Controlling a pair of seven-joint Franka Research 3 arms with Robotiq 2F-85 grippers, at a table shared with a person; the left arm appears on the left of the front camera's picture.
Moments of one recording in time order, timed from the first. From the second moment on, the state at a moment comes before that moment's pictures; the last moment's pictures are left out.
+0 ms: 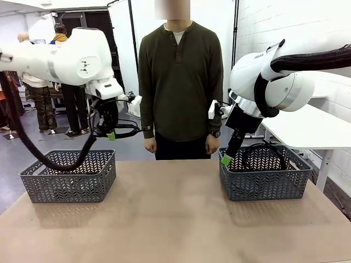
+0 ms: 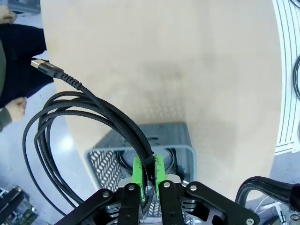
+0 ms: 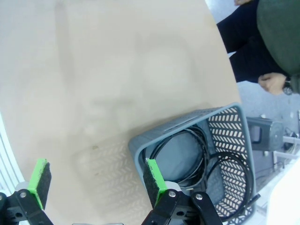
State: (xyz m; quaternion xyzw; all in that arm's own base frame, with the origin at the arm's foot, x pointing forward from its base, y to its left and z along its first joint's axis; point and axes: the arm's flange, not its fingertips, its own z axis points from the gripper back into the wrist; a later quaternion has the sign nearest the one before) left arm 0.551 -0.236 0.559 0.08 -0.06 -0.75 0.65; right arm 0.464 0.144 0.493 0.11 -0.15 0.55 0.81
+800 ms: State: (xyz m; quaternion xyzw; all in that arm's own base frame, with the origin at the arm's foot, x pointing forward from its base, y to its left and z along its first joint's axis) left arm 0.549 -0.115 0.546 0.06 -0.06 -0.73 0.68; right arm 0.464 0.144 0.493 0.11 -0.15 0.55 0.81
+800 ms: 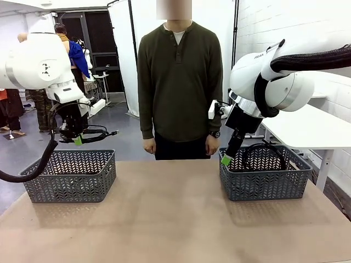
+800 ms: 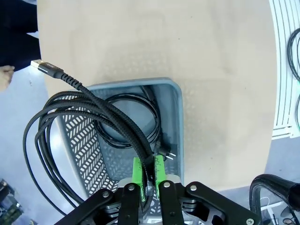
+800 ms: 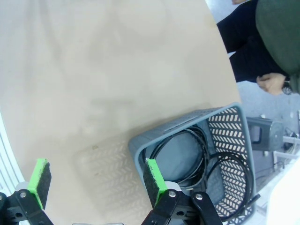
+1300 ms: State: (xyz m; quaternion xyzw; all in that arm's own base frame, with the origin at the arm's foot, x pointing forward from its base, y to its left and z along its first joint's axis) left arm 0.548 -0.124 0.546 0.06 -0.06 -0.74 0.67; right arm 0.464 0.144 0.493 0.11 -0.15 0.55 0.81
